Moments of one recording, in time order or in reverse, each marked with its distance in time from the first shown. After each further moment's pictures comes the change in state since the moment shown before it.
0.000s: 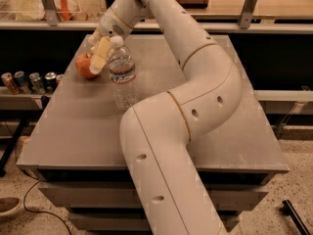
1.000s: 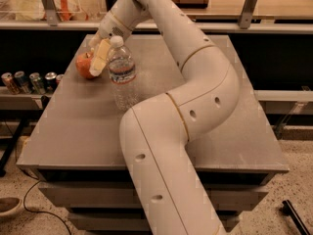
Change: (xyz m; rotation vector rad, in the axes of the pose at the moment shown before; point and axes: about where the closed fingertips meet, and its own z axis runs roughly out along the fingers) arm 0.005 0.001 0.006 -0.021 0.002 0.023
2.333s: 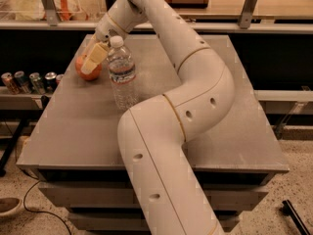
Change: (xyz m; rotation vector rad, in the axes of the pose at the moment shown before) arm -0.004 -0.008 0.013 0.000 -0.024 0.008
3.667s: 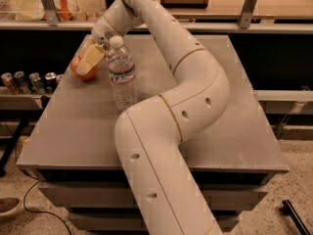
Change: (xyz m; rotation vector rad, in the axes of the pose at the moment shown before) arm -0.004 -0.013 0.015 0.020 -0.016 0.004
